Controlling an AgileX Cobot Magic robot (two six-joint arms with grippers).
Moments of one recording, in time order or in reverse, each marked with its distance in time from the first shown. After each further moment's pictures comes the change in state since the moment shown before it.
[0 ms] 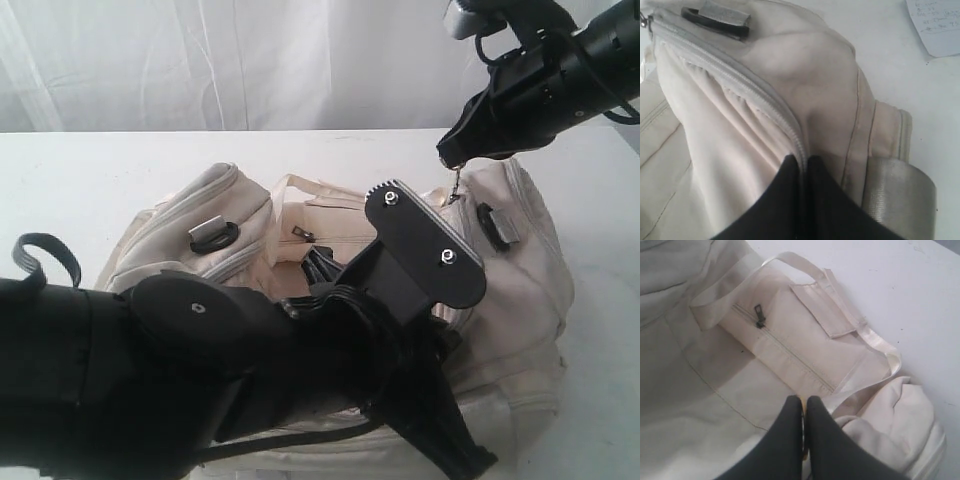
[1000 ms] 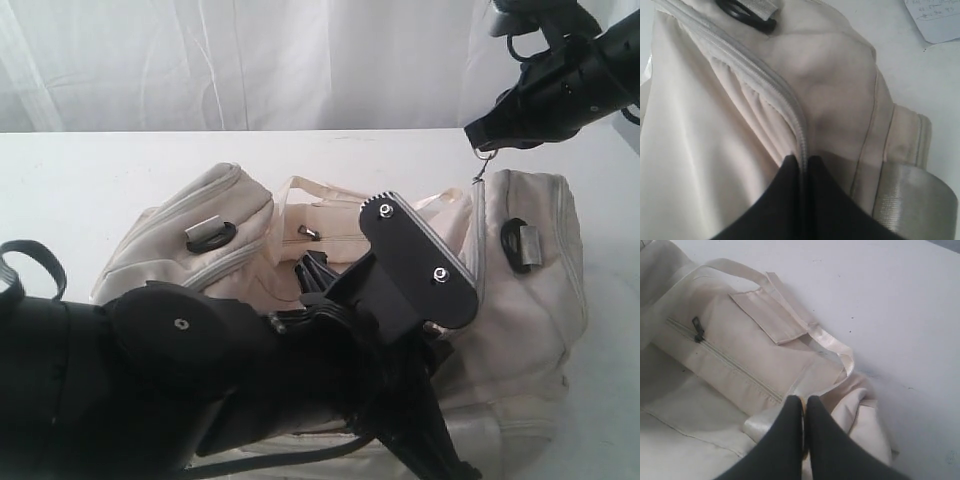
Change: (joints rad) left arm -0.005 -0.023 0.031 0.042 -0.009 0.004; right arm -0.116 0.115 -0.056 0.010 -0.046 0.016
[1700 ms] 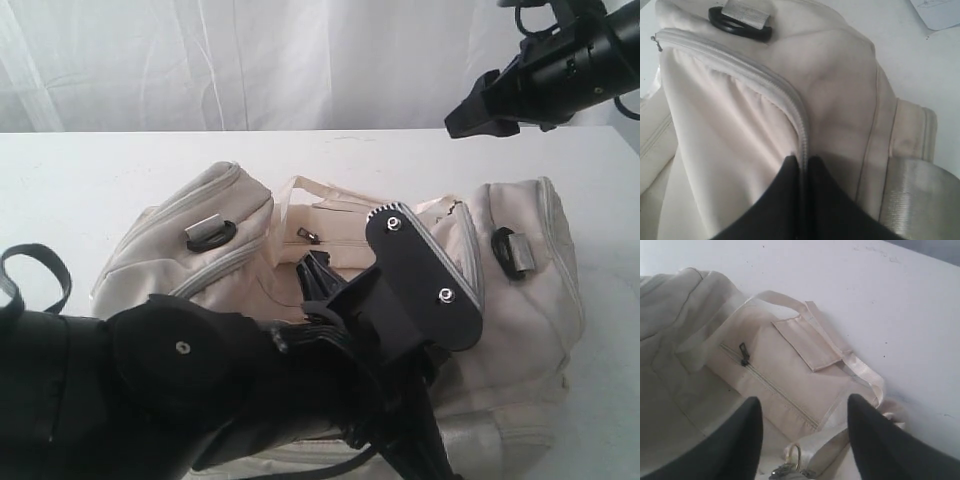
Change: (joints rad) left arm -0.009 0.000 0.011 0.116 -0.028 -0.051; right arm -0.014 -0.031 -0.014 0.197 0.078 -0.110
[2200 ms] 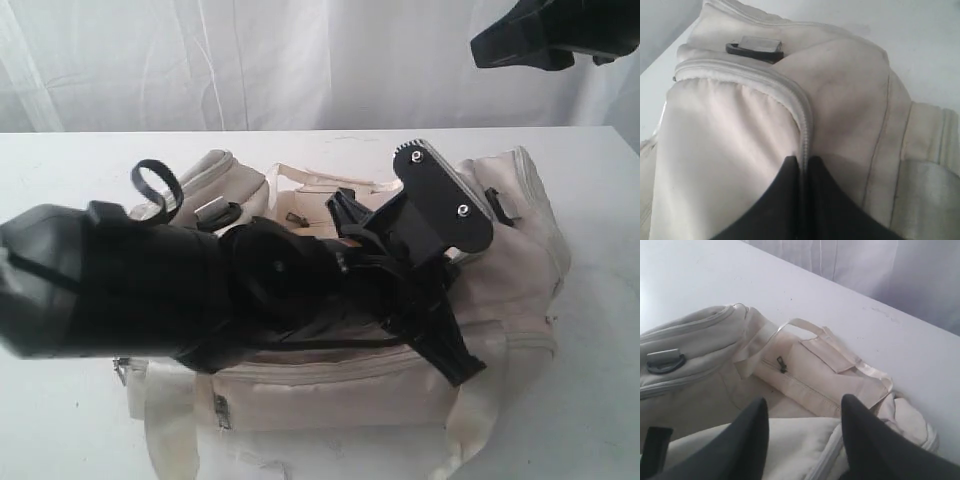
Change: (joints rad) left arm 0.159 0.188 -0.197 0.404 0.058 -0.286; right arm -0.004 -0.253 0.017 0.027 0.084 0.000
